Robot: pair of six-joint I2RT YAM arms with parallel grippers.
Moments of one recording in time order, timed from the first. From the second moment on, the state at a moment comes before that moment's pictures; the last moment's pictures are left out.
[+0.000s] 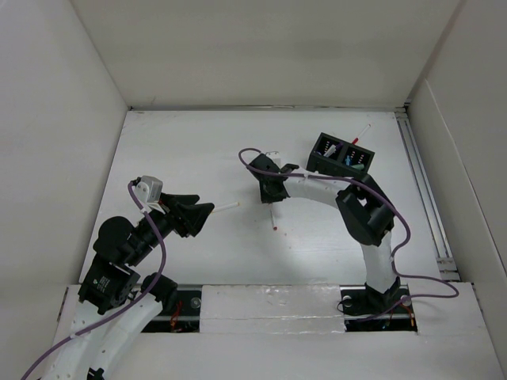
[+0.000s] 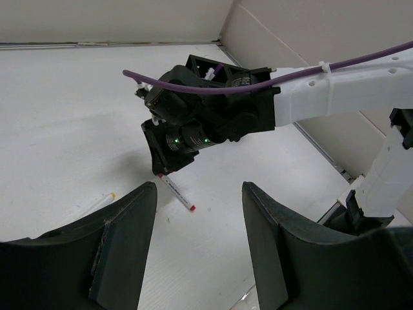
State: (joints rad) left arm -0.49 0.35 0.77 -0.42 0.22 -0.40; right arm 0.78 2.04 1.45 -0.52 0.33 0.61
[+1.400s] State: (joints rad) left arm -0.49 0.35 0.77 -0.42 0.22 -0.40; right arm 0.38 1.45 1.11 0.25 0.72 0.56
